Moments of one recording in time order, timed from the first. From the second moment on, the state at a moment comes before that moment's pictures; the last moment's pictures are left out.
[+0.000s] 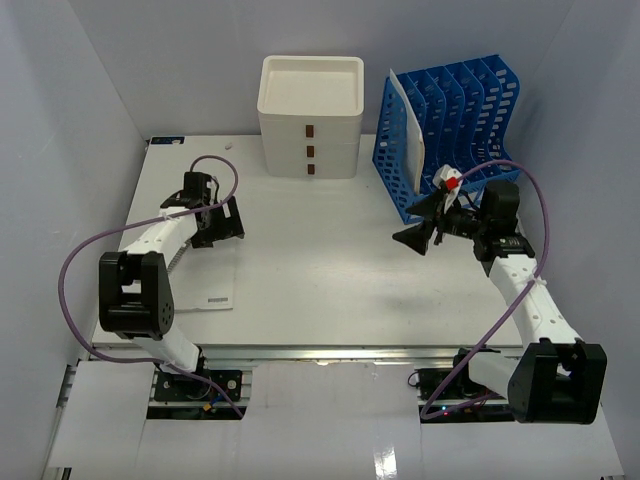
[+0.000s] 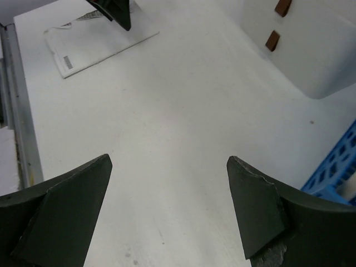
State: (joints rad) left arm -0.05 1.60 1.11 -0.54 0.05 -0.30; right arm 0.03 1.14 0.85 -0.08 -1.09 -0.27
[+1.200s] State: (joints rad) left arm 0.31 1.65 1.14 -0.41 0.07 -0.29; right arm 0.03 0.98 0.56 0.18 -1.26 -0.18
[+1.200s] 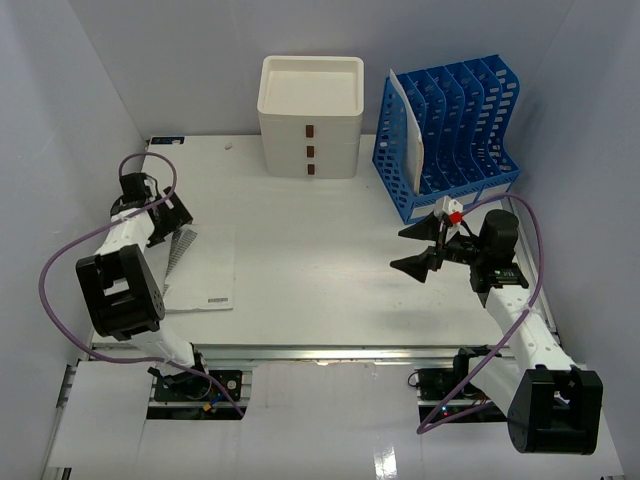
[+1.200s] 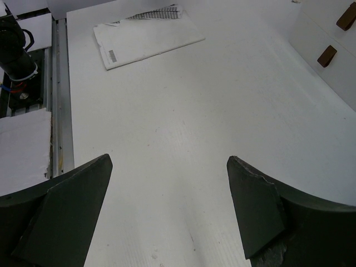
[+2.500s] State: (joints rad) left arm 0.37 1.73 0.81 -0.17 0.79 -0.46; right arm 0.03 1.02 0.54 0.24 -1.30 -0.10
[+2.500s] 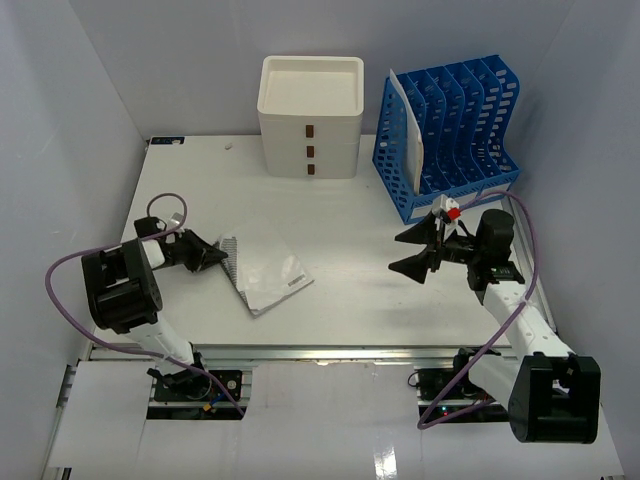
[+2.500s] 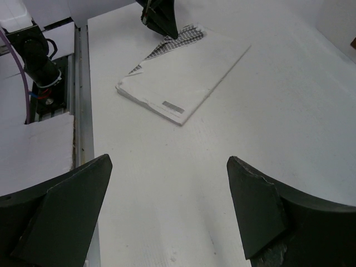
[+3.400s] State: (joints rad) left arm 0.01 1.53 0.51 0.53 0.87 -1.13; right arm 0.92 1.59 1.21 -0.21 -0.26 -0.04
